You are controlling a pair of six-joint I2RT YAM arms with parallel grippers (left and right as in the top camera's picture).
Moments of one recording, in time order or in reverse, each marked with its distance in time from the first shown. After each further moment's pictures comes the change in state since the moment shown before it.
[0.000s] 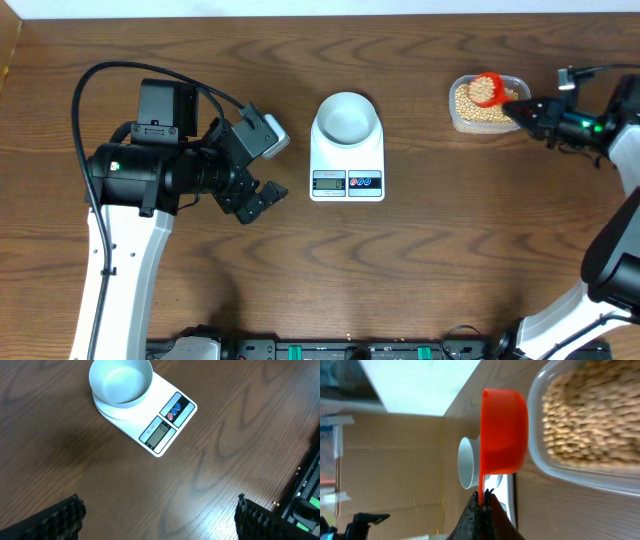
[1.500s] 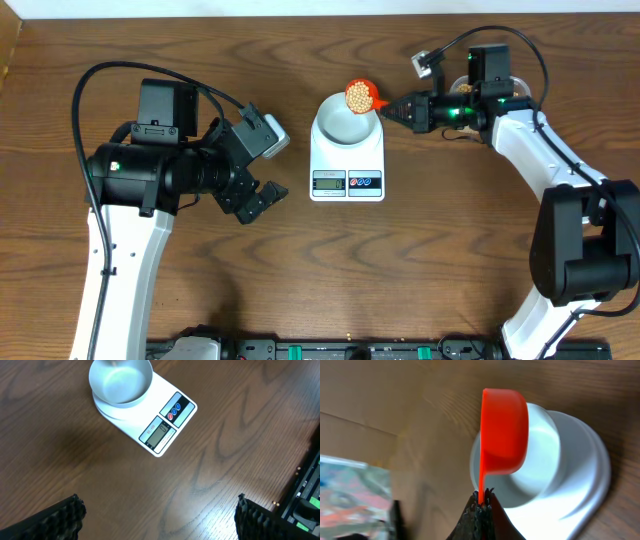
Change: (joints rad) left arm 0.000 0.000 0.000 0.000 0.000 0.000; right arm 0.542 0.000 0.000 0.254 0.220 -0.150
